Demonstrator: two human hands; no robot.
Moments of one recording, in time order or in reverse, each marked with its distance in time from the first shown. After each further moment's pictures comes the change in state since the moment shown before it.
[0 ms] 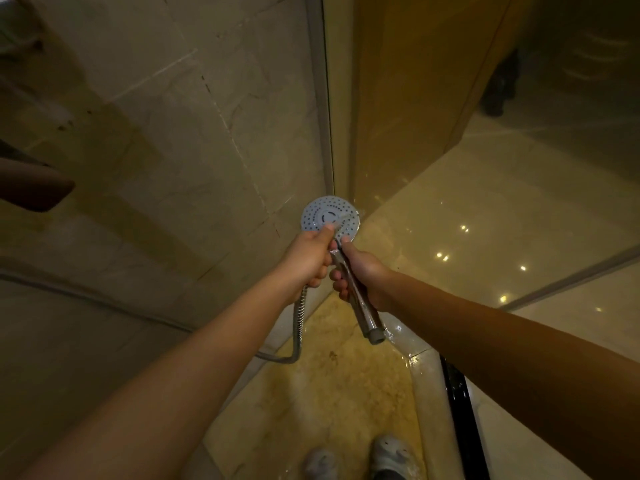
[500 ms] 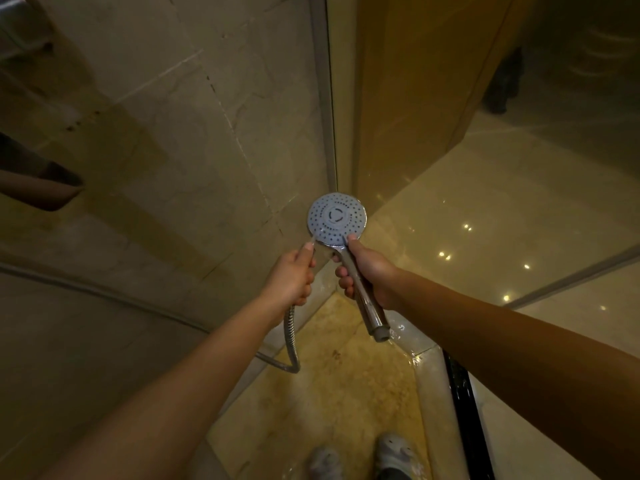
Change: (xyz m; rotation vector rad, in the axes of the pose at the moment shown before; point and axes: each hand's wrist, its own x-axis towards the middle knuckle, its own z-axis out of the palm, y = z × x) left_hand -0.008 -0.035 -0.021 -0.016 0.072 -0.030; right_hand -0.001 -0.001 0.000 0.044 0.006 0.010
